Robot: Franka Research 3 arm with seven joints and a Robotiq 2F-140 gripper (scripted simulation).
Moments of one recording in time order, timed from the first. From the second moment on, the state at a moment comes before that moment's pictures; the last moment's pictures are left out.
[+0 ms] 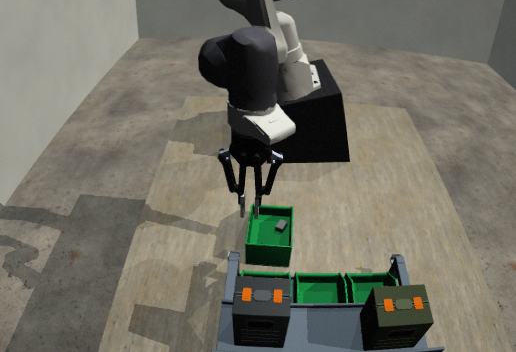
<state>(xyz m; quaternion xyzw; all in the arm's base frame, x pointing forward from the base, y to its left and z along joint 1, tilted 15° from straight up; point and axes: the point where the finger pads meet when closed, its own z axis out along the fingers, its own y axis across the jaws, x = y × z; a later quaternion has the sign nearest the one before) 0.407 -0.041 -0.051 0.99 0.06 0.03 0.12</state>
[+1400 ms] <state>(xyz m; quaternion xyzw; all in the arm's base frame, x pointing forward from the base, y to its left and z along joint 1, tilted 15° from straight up) 0.406 -0.045 -0.062 0.99 0.07 0.02 0.13</state>
